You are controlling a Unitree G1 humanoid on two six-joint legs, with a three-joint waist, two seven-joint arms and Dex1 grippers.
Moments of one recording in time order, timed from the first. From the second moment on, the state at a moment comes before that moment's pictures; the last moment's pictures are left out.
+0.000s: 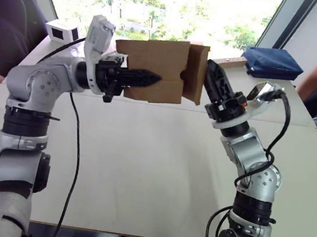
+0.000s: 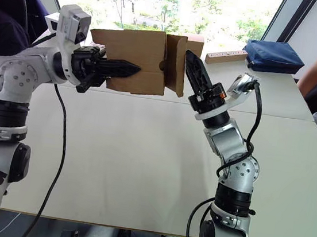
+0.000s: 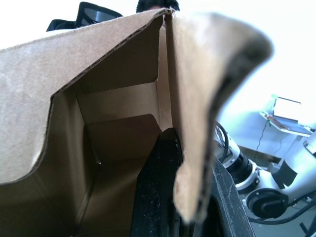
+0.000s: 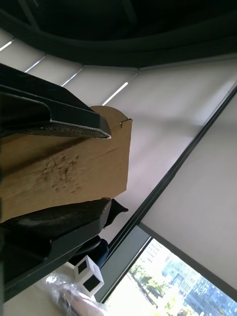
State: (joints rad) left arm -0.98 0.62 0.07 0.13 -0.84 0.91 -1.22; right arm -0.51 -0.10 -0.27 -0.22 1.44 0.64 0.30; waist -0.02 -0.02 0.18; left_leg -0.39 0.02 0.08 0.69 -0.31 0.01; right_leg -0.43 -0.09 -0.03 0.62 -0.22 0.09
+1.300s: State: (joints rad) left arm -0.98 0.58 0.07 0.16 -0.83 0.89 -1.19; right arm -0.51 -0.01 -0.14 -0.31 1.28 0.54 0.24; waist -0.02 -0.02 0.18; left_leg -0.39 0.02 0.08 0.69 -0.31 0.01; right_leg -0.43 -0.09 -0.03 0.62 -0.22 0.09
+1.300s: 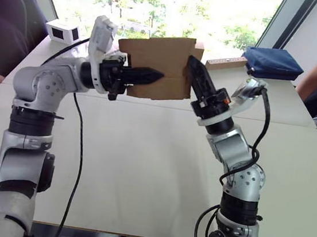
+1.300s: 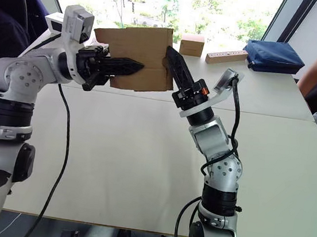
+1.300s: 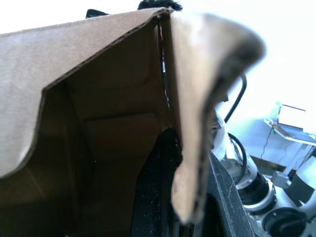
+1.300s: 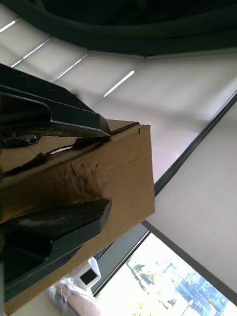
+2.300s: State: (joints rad) left arm -0.98 0.56 0.09 0.18 -0.82 0.91 -1.19; right arm -0.42 -0.10 -0.08 -0.42 1.16 0.56 0.28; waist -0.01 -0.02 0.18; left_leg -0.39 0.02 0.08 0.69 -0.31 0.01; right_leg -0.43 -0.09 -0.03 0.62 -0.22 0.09
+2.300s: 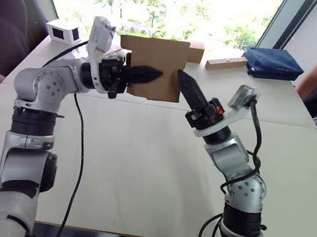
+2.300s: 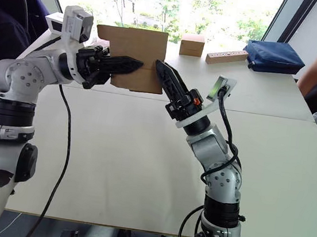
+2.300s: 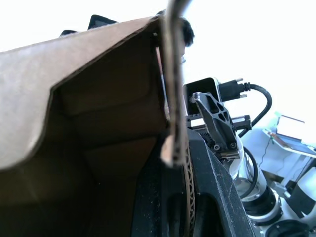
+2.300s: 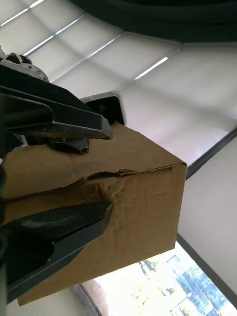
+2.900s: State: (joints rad) left arm -0.99 0.58 0.09 0.16 -0.84 0.93 -1.20; right arm -0.42 -0.22 -0.16 -0.42 1.19 0.58 0.29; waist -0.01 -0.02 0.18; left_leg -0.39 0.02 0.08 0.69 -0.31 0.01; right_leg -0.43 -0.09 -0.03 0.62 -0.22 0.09
